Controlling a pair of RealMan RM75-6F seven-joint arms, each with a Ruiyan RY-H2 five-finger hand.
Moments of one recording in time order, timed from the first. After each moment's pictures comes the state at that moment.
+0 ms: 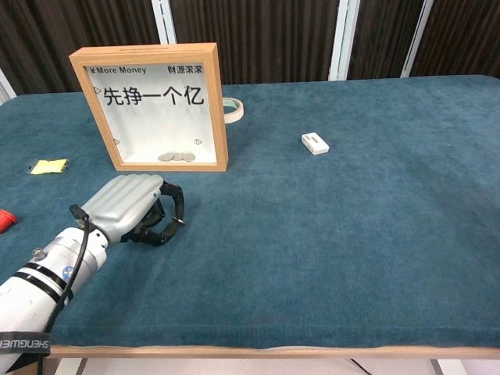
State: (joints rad) left arm -0.57 -2.02 -0.15 -0.93 1.38 1.18 0.21; right arm 0.03 -1.01 0.01 -1.67 -1.57 1.49 0.06
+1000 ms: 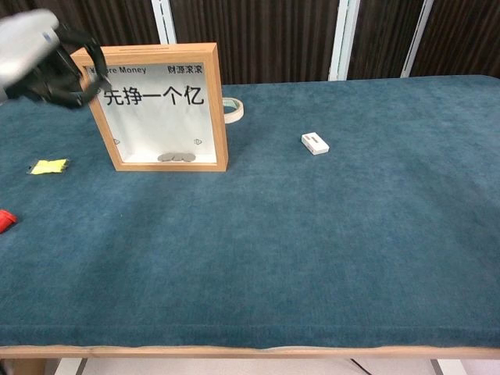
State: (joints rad) left arm -0.55 -1.54 -0.32 -1.53 1.37 1.32 0.35; right arm 0.05 -1.03 0.01 -1.68 -1.56 1.46 0.03
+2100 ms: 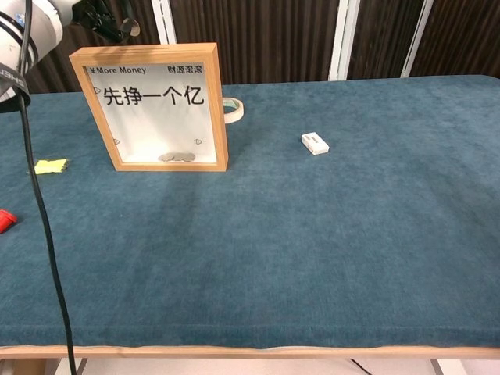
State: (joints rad) left arm -0.88 -1.56 -0.50 -1.39 0.88 1.17 0.53; right arm 0.06 -1.01 0.03 -1.68 -1.51 1.44 0.06
